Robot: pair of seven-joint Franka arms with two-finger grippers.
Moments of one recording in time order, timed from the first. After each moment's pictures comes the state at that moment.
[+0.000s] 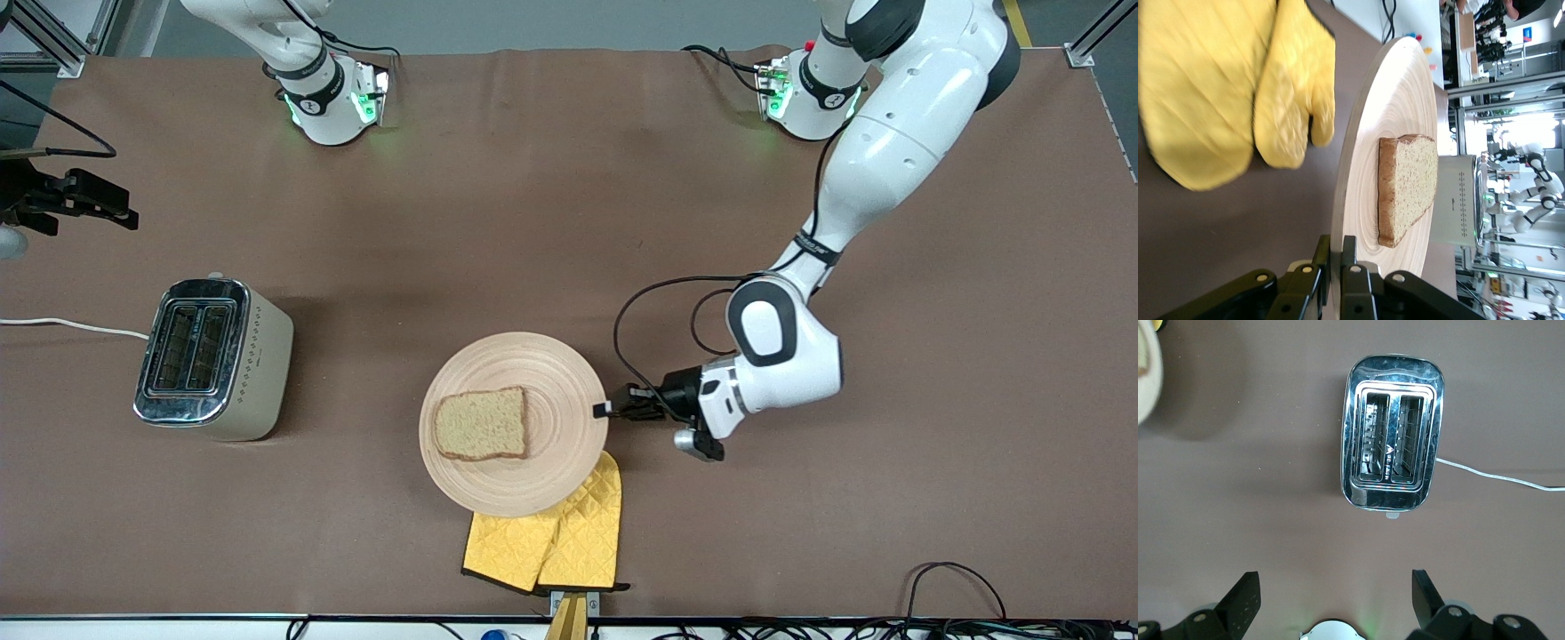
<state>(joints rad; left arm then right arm) -0.09 0.86 -0.46 -1.41 -1.06 2.45 0.52 0.01 0.05 -0.04 -1.46 0.00 1.38 -0.11</state>
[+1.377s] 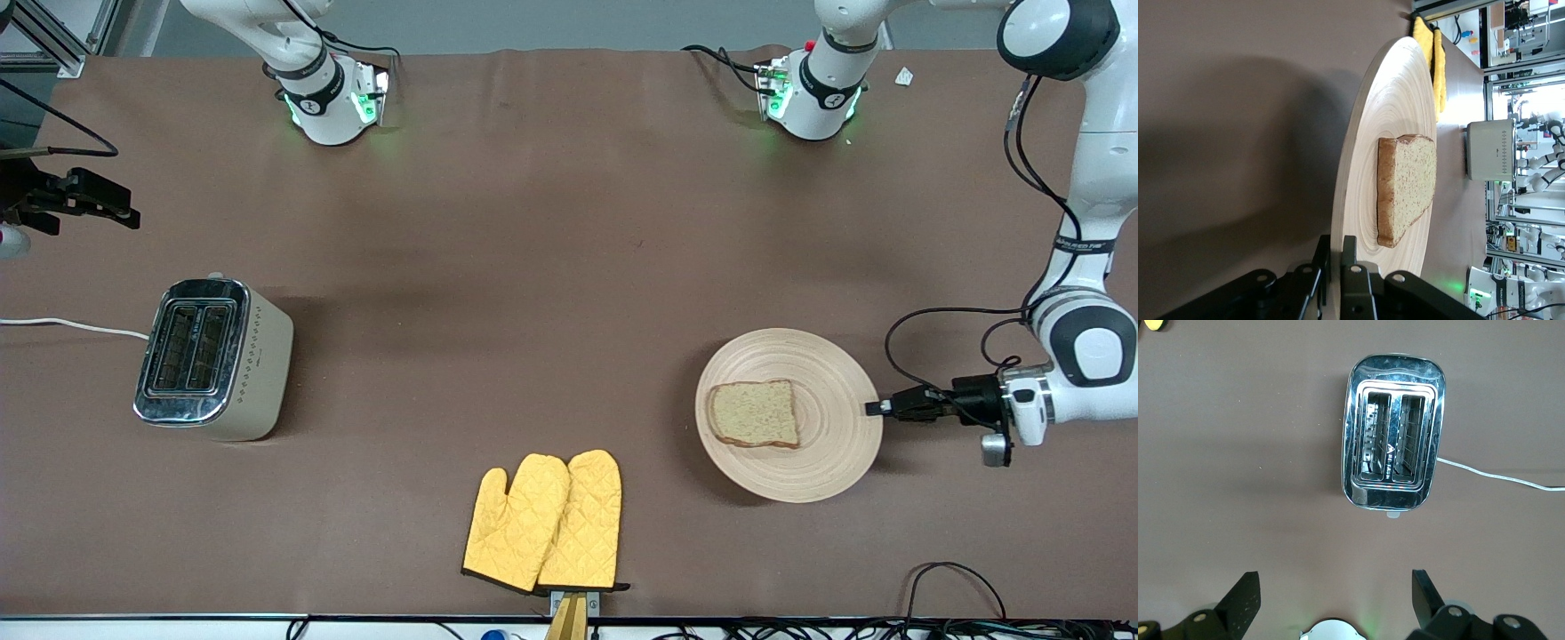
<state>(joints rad) 0.56 0.88 -0.37 -1.44 -0.71 1.85 0.73 0.01 0.05 -0.04 -1.46 0.00 1.38 -0.11</state>
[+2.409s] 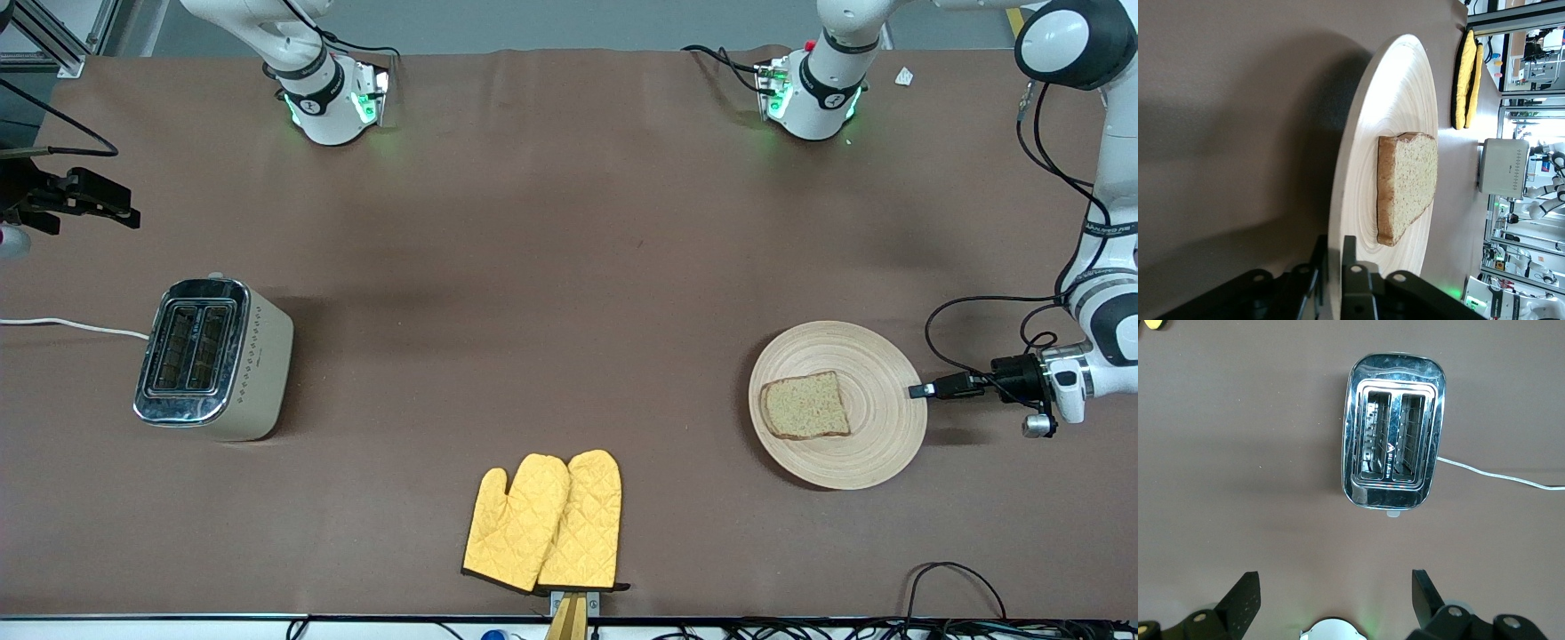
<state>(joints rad) 0.63 0.91 -0.28 -1.44 -0.70 1.80 0.73 0.01 0.05 -0.04 -1.46 0.00 1.37 -0.11</state>
